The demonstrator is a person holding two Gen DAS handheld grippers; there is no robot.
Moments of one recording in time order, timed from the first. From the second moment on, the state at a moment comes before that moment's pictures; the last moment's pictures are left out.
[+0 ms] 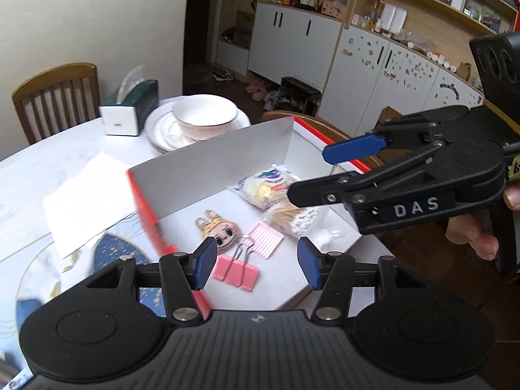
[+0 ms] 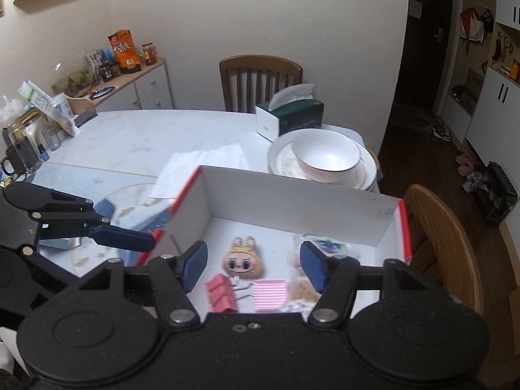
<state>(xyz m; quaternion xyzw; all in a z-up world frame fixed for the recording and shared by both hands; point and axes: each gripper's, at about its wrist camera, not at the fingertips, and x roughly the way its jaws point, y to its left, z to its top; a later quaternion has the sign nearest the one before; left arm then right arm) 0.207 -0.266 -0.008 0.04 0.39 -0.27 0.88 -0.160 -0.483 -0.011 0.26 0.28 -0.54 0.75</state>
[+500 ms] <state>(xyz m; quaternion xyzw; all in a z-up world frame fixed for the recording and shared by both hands) 0.166 -0.144 -0.003 0.02 0.36 -0.24 0.90 -0.055 -0.464 -0.002 0.27 0.27 -0.54 0.75</state>
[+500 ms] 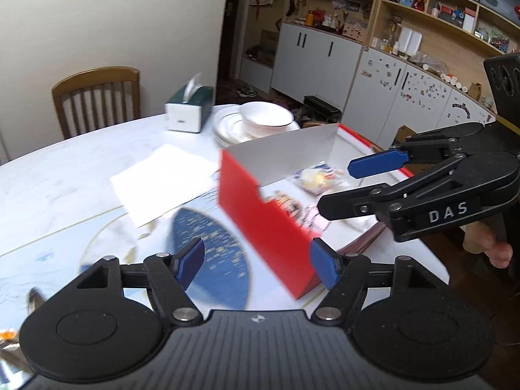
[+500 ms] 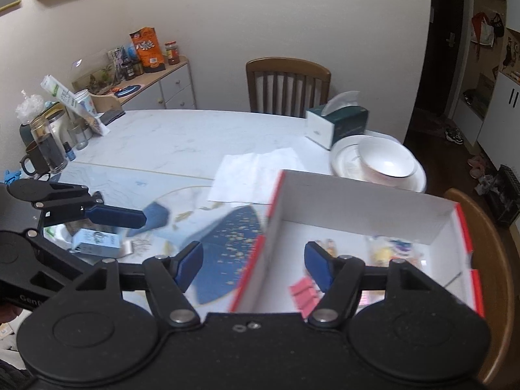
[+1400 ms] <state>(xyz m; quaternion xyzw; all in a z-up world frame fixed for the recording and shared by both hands) 0.139 0.078 -0.046 0.01 0.39 -0.08 0.92 0.120 -0.495 -0.048 0.32 0.30 -0.54 0.71</state>
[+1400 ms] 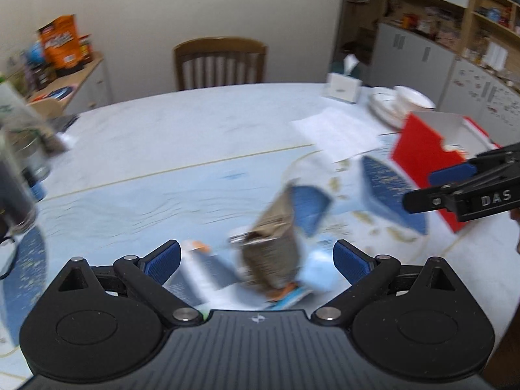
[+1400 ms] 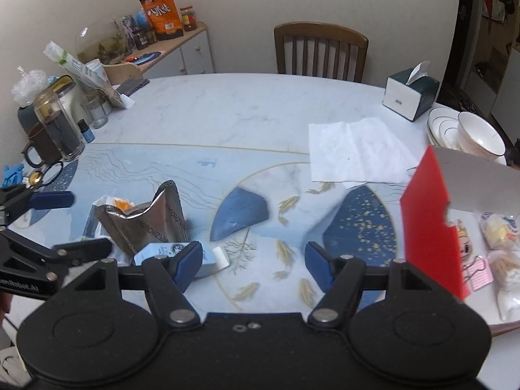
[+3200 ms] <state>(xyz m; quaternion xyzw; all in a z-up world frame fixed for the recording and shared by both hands) 0.161 0.137 -0.120 -0.05 0.49 -0.07 0.87 0.189 -0.481 -0.129 0.36 0.41 -0.51 0.66</state>
